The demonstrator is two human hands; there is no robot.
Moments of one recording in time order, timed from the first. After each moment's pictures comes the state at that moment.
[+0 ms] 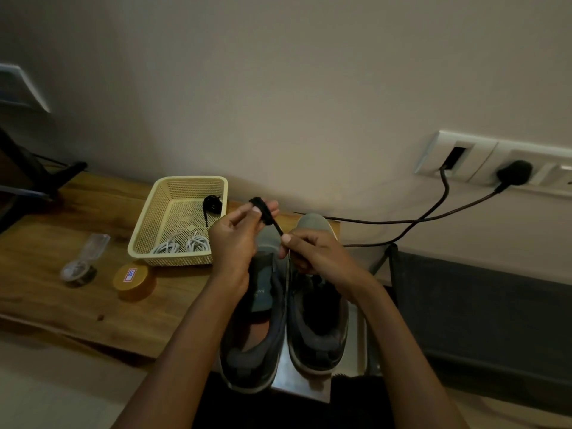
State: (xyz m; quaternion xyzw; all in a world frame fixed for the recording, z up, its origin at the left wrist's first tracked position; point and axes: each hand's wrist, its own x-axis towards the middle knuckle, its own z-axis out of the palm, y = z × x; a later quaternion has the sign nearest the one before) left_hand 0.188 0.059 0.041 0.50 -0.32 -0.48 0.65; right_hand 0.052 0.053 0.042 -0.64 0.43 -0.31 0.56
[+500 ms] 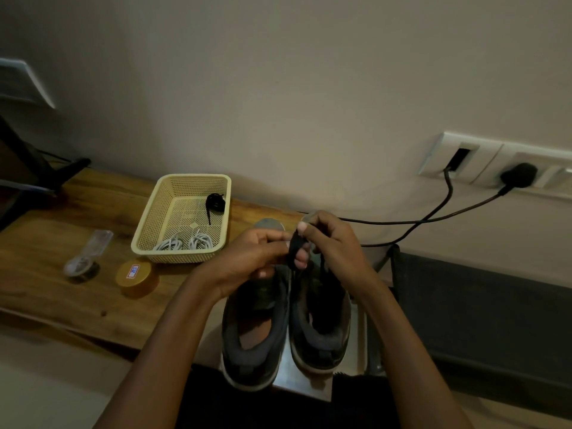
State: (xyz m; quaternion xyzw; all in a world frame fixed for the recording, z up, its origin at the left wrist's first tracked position) left_hand 0.203 0.073 0.055 0.46 -0.49 -0.65 0.35; right_hand 0.048 0.044 0.033 -0.63 0.46 -0.43 0.46
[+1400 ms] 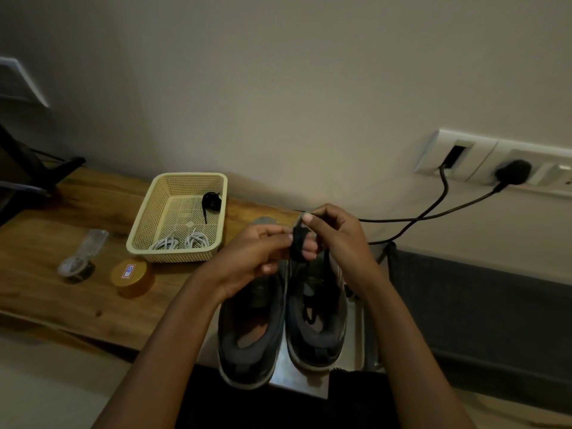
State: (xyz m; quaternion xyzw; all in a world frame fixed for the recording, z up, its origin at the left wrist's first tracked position) left_hand 0.195 0.071 0.053 0.45 -0.45 -0.66 0.40; right_hand 0.041 0.040 0.034 -0.59 0.47 -0.47 0.46
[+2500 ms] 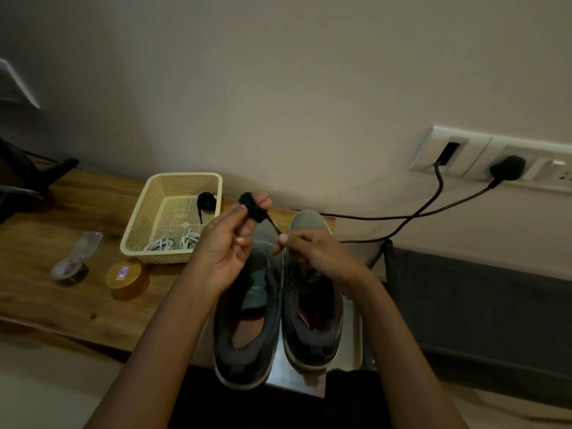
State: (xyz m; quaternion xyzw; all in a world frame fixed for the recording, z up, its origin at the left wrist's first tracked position) left_hand 0.203 0.057 0.048 0.39 -0.19 -0.67 0.60; right_hand 0.045 0.048 0.037 -0.65 0.46 -0.27 0.53
